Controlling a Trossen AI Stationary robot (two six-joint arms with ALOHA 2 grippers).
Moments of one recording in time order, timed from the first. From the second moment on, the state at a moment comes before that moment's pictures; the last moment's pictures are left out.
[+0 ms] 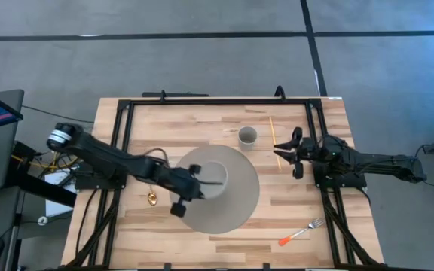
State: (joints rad) left arm -0.32 1.46 0.88 -0.12 -0.01 0.15; right arm -0.17 0.20 0.01 0.21 -0.02 0.07
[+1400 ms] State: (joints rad) left arm -0.39 1.58 0.77 0.17 0.00 -0.04; right arm -0.17 0.20 0.01 0.30 -0.02 0.10
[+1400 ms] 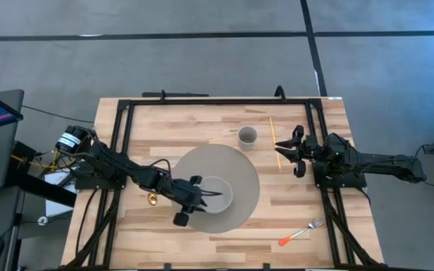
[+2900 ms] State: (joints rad) left arm -0.37 0.95 0.56 -0.64 -0.42 -0.97; right arm 0.23 0.89 0.40 0.49 0.16 -0.09
